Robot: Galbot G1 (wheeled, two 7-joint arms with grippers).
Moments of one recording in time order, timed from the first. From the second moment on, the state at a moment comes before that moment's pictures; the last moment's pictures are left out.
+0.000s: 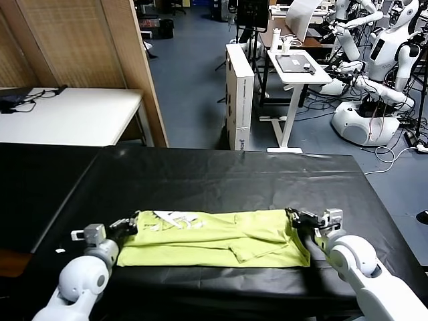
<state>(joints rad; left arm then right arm) 1.29 -1.10 -0.52 -1.88 -0.64 0.50 -0.17 -1.12 0.89 0.31 1.78 0.83 -0.50 0.16</state>
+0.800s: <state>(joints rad) 1.32 -1.03 -0.57 -1.92 -0.70 0.52 -0.16 -1.21 0.81 0.40 1.90 0.78 -0.42 0.08</state>
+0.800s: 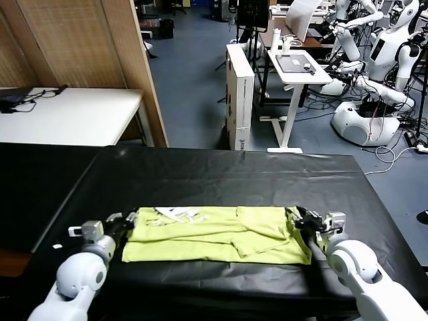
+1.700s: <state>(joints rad) 1.46 -0.91 -0.75 -1.95 -1.12 0.74 0.04 -1.51 0.74 0.65 2.12 0.79 -0.34 0.05</state>
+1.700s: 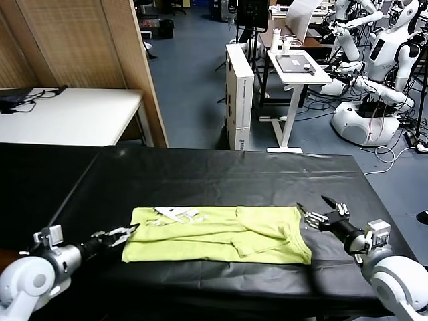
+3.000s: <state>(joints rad) 1.45 -0.98 -0.70 -1.94 -1.07 0.73 0.05 -1.51 0.75 0.62 2.15 0.76 -0.36 0.05</state>
